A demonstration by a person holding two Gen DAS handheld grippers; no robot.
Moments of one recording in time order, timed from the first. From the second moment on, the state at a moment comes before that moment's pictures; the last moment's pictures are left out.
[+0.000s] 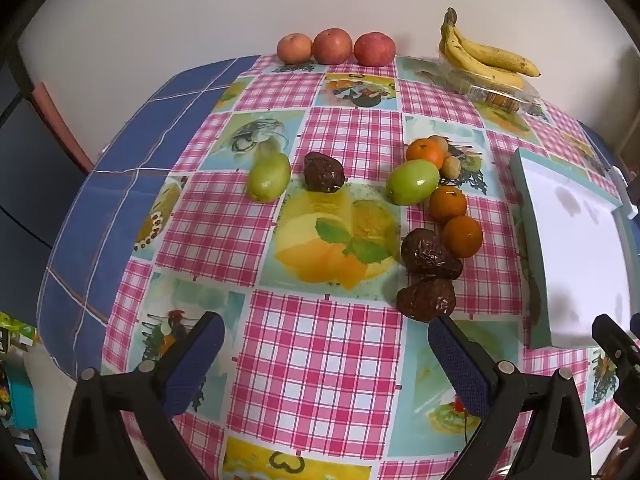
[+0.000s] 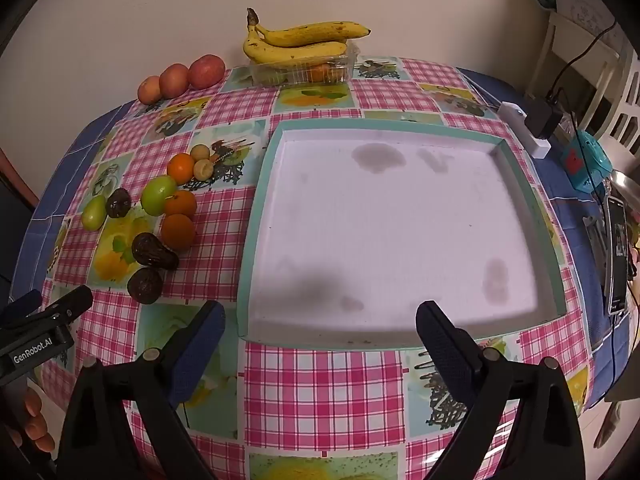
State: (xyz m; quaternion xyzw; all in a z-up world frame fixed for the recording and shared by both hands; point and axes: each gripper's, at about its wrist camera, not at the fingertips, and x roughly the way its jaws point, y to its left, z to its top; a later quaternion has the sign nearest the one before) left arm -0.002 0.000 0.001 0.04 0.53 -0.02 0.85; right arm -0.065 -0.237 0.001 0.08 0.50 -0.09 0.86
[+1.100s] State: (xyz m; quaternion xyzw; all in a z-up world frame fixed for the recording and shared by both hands) left arm -0.001 0.000 0.000 0.05 0.53 -0.02 0.84; right arm -0.062 -0.234 -0.001 0.08 0.50 -0.09 0.86
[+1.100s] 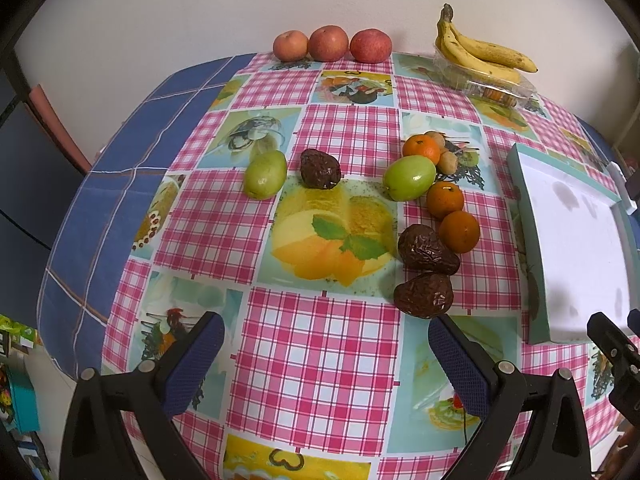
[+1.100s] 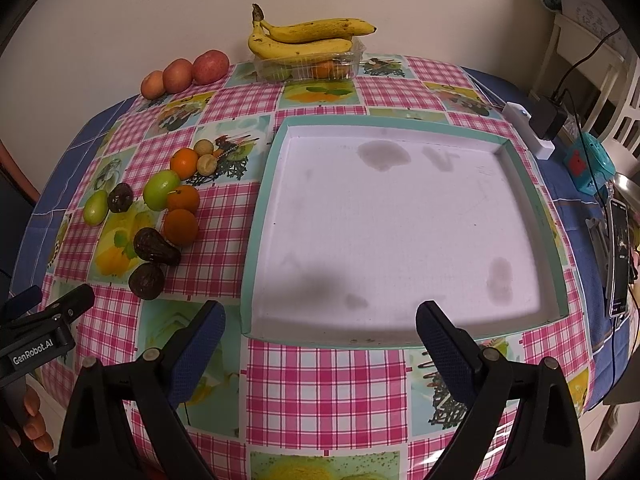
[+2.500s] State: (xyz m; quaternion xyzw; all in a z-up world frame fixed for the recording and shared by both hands) left arm -0.001 -0.005 -0.004 0.04 0.54 -0.03 0.84; right arm -0.063 -0.232 0.000 0.08 0.50 -0.09 0.86
